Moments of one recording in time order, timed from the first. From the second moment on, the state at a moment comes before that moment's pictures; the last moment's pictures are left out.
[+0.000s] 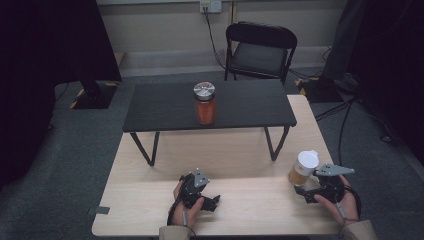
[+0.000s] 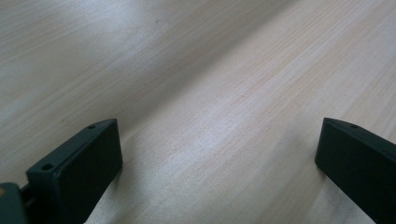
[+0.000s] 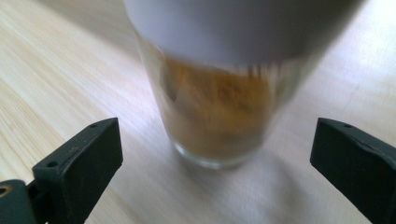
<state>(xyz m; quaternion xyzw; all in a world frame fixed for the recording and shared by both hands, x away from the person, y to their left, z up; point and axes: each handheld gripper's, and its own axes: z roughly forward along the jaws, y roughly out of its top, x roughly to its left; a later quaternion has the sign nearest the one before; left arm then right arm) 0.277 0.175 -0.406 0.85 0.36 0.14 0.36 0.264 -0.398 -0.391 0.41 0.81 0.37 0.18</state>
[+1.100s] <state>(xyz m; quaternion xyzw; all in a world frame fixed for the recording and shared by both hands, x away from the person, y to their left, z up) 0.274 0.173 -0.406 0.85 0.37 0.14 0.36 0.275 -0.391 -0.381 0.40 0.78 0.44 0.19</state>
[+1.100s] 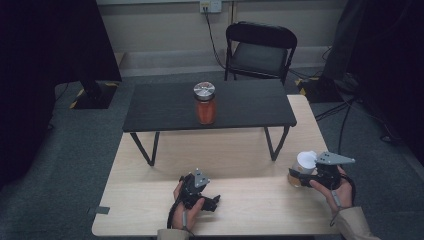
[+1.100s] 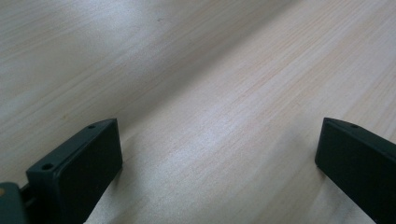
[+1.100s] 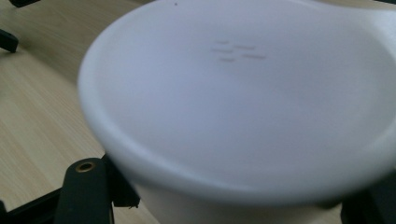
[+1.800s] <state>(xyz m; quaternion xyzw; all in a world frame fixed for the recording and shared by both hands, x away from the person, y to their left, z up) 0.275 0.172 -0.406 0.84 0.38 0.14 0.35 0.275 -0.378 -0.320 0.39 0.79 0.44 0.17</state>
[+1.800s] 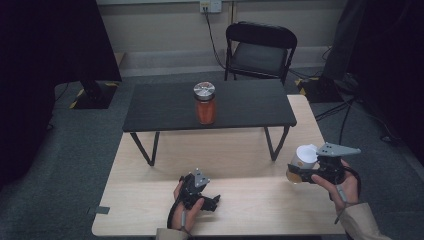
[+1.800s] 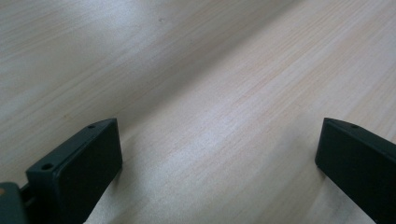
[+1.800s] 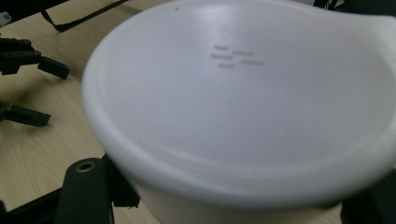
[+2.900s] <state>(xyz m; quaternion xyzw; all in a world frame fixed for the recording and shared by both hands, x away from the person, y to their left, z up) 0.275 0.169 -0.406 0.84 0.38 0.14 0.35 0.300 -0.354 -0.224 0.34 0.81 0.45 0.15</state>
